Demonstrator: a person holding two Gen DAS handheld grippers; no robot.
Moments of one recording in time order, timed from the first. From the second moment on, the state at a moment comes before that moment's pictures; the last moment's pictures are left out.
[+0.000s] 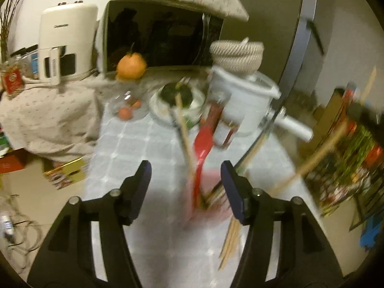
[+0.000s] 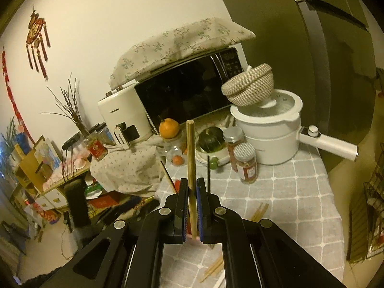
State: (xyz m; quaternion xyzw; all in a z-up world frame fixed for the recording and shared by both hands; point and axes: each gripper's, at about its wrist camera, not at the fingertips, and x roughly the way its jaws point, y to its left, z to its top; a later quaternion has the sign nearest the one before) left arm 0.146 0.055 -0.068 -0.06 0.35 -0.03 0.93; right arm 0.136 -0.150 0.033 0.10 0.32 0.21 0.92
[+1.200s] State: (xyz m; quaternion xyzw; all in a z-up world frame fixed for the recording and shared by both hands) left arm 0.121 0.061 -0.106 -0.08 0.46 -0.06 0.88; right arm 0.174 -0.115 -0.011 0.08 0.38 0.15 0.91
